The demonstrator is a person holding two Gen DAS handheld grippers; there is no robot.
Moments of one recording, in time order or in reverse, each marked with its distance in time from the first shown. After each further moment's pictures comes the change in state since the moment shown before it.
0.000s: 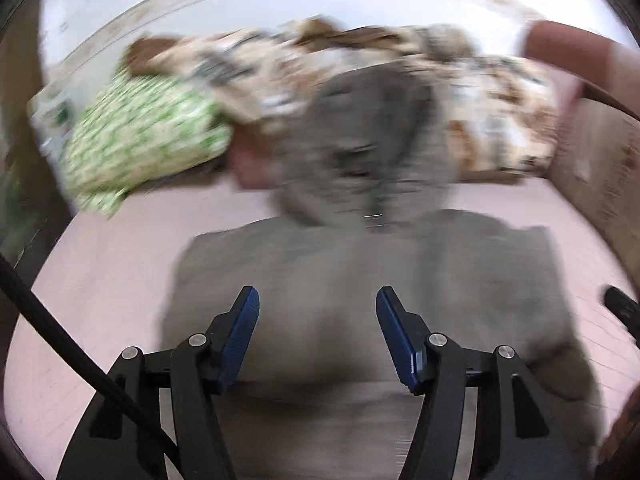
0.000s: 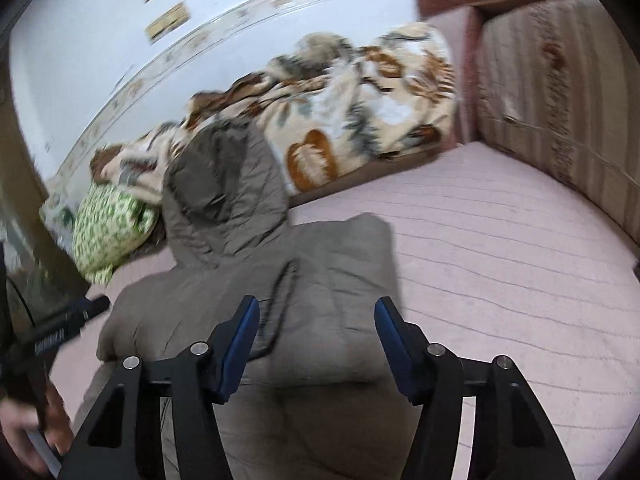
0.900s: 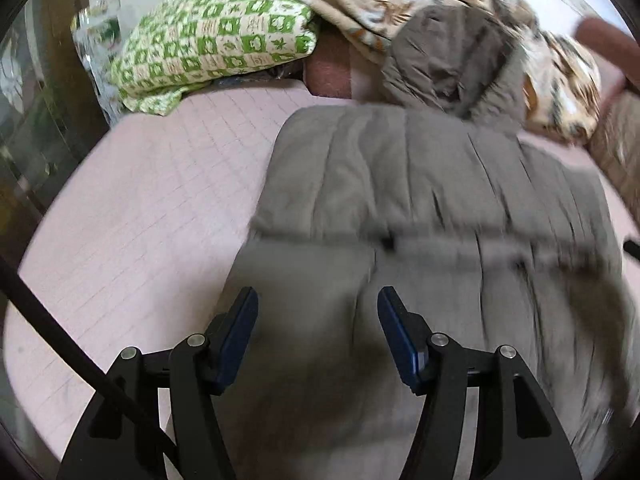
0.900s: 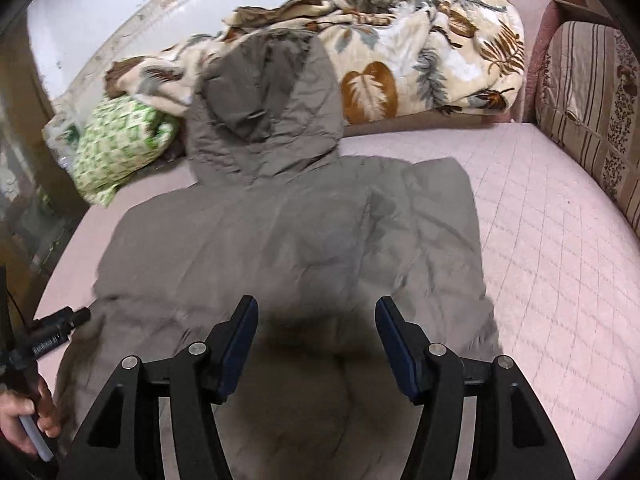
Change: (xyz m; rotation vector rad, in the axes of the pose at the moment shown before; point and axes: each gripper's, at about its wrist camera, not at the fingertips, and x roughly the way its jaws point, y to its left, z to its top) left arm -0.031 0.079 -0.110 -0.040 0.165 0.069; right arm 0.039 0.061 -0.023 -0.153 0.236 0.019
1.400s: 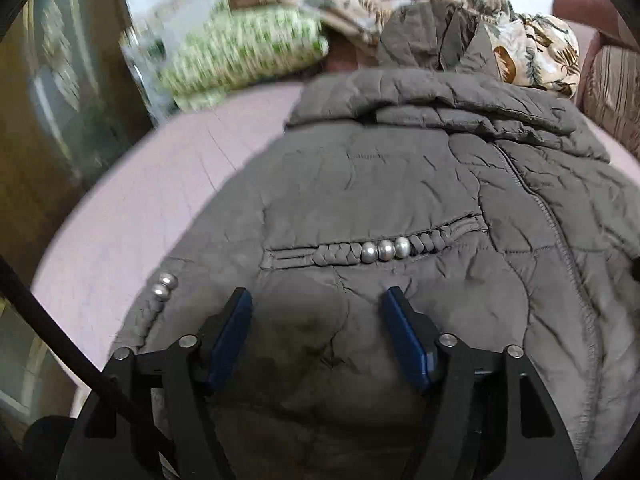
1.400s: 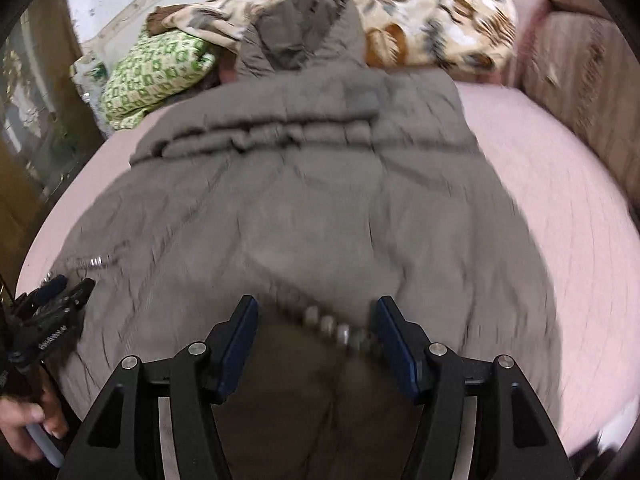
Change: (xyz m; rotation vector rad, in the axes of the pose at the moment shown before) left arm -0.054 -0.031 -0.154 0.017 -0.150 0.173; right arm -0.062 0.037 -0.162 -0.072 0.068 -0.047
